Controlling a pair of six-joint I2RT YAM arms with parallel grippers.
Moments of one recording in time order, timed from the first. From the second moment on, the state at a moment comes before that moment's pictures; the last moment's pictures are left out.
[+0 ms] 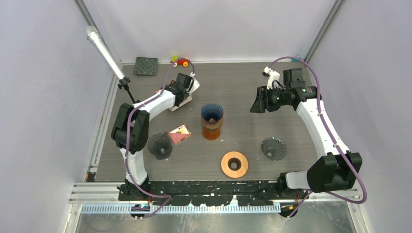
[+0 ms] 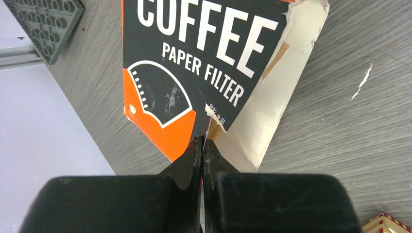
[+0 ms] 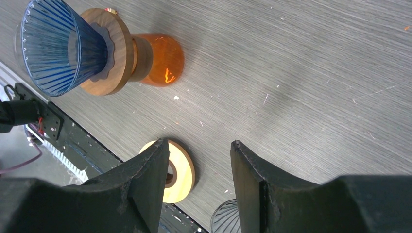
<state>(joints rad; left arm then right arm) -0.44 1.91 1.38 -0.41 -0.42 0.49 0.08 1.34 1.26 -0.87 -0.57 -0.07</state>
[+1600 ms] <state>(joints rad) -0.35 1.93 1.72 -0.99 -0.10 0.37 0.08 1.35 1.25 -0.87 -0.57 -0.08</state>
